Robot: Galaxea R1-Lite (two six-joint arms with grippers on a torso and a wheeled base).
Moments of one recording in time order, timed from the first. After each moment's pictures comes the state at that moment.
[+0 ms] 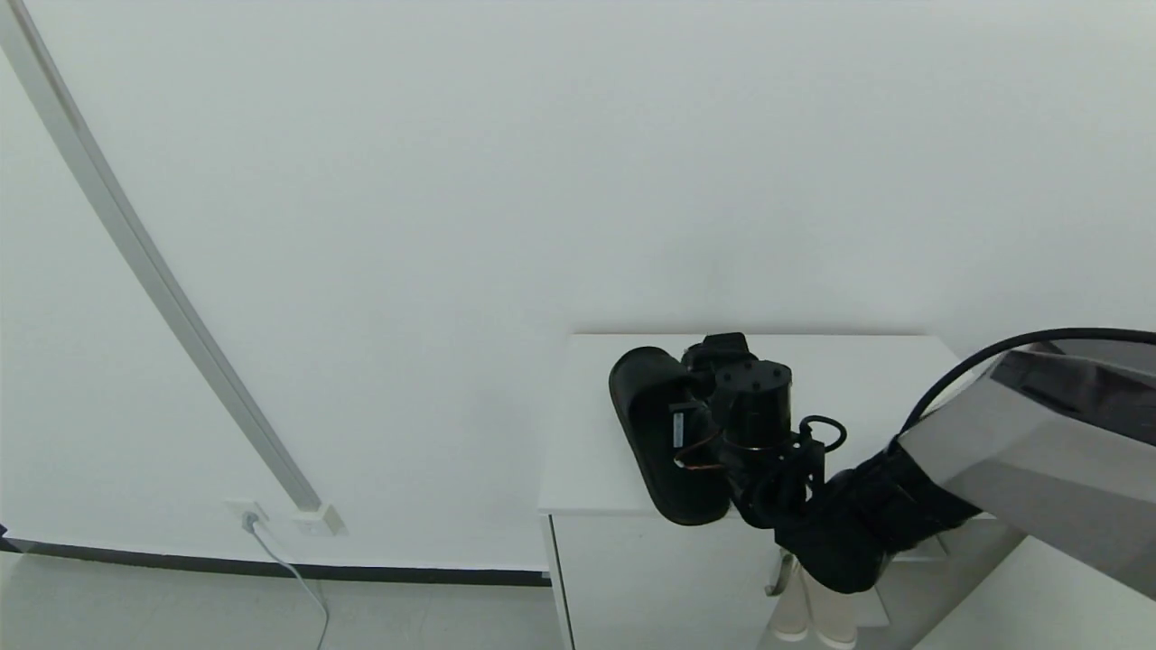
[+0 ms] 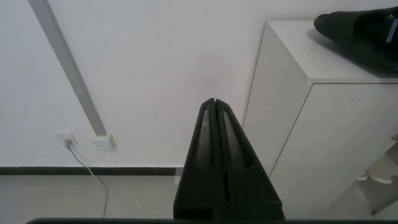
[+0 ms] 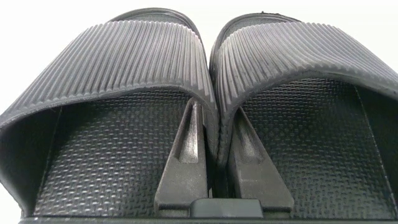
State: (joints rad) left arm 0.00 0.00 0.00 0.00 0.02 0.00; right arm 0.71 2.18 -1.05 -0.97 -0.54 0.10
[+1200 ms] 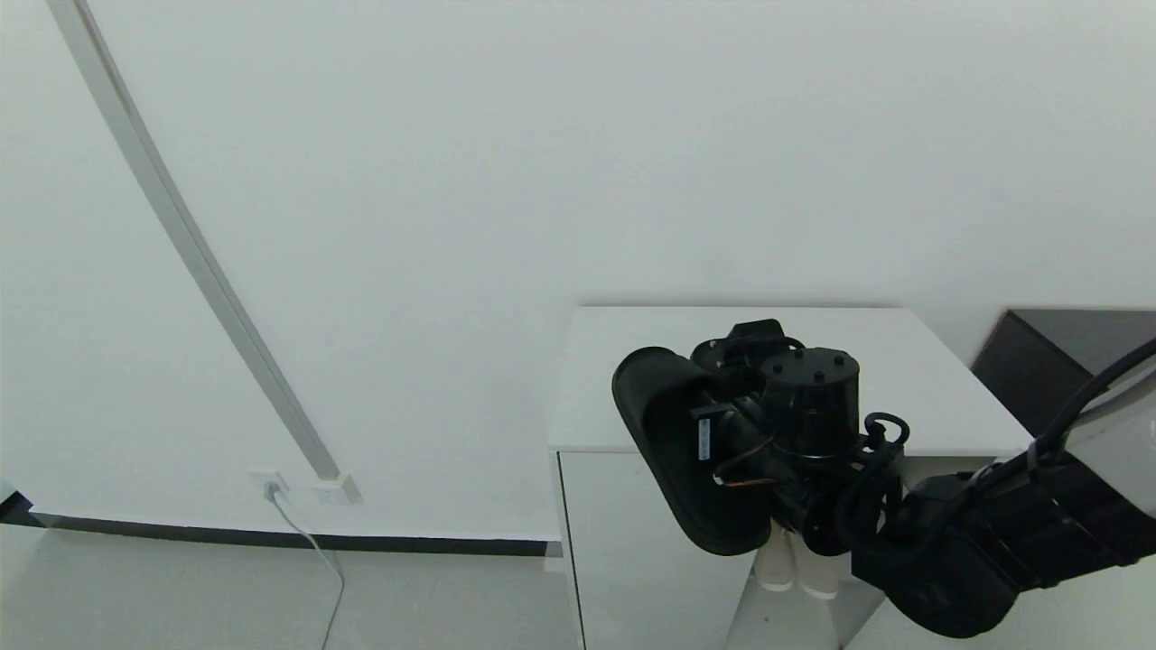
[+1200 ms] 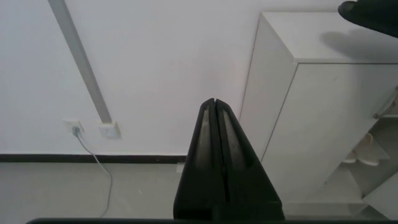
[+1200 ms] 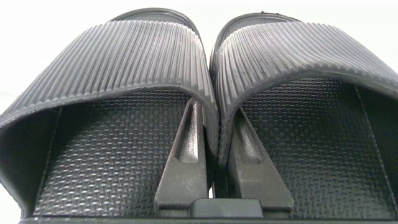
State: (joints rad) left arm 0.00 0.00 0.00 0.00 0.02 0.00; right arm 0.76 1.97 -0.89 -0.88 -0.52 0.11
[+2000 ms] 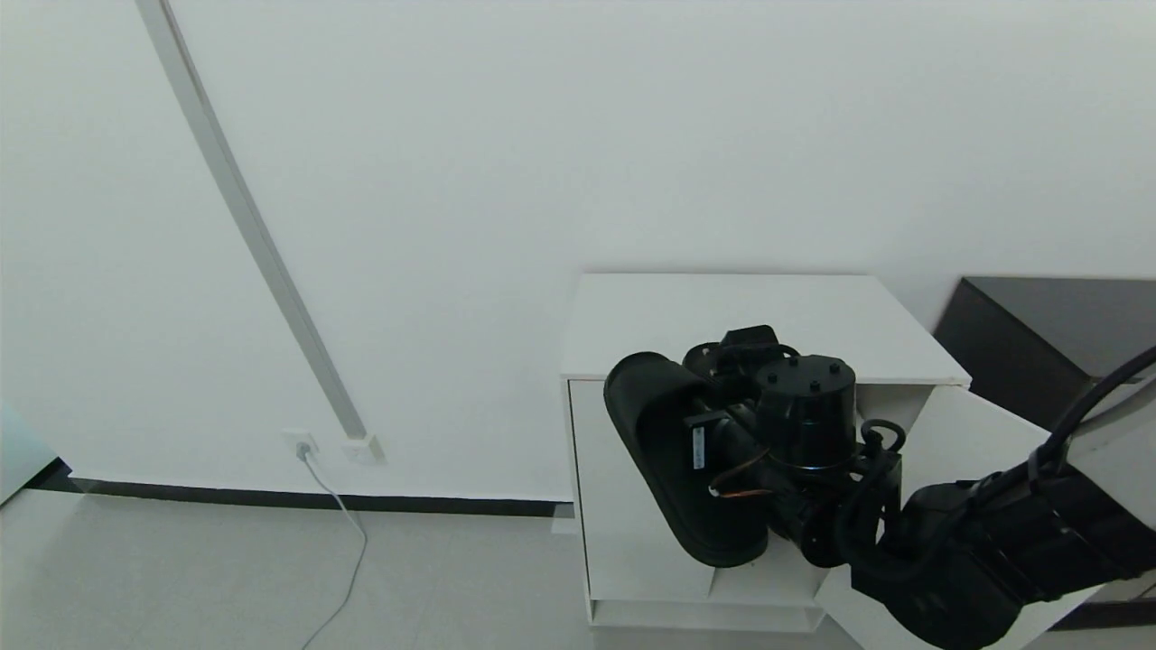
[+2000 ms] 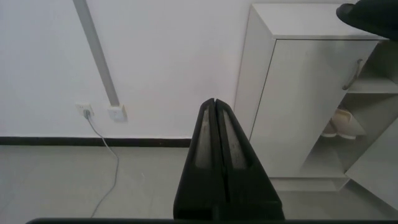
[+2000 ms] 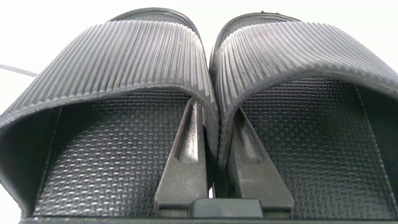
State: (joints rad) left arm 0.00 0.00 0.00 0.00 0.01 0.00; right arm 0.77 1.97 -0.88 -0.89 -0.52 0.11
